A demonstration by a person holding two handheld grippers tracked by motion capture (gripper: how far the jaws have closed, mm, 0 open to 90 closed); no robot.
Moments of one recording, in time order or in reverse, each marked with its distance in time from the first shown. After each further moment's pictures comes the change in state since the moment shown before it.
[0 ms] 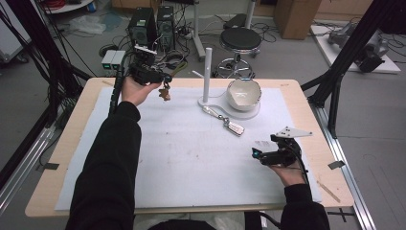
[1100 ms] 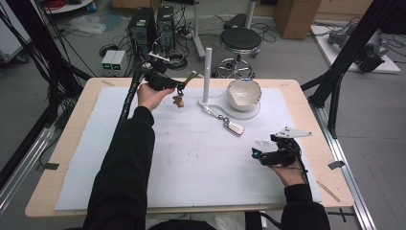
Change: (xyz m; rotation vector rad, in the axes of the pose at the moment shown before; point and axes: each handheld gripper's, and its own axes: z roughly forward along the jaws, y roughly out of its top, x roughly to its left) left arm 0.000 -0.013 0.056 0.033 -0.129 -0.118; right arm 0.000 0.000 0.001 0.004 -0.008 -0.015
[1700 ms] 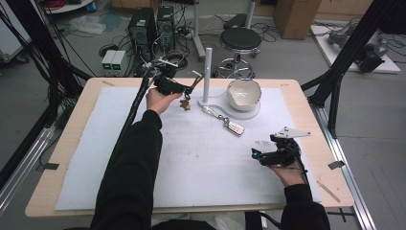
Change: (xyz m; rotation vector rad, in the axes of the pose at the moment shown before) left arm -0.005 -0.009 0.029 0.011 -0.006 0.004; right arm 0.001 0.000 0.001 0.010 -0.003 -0.009
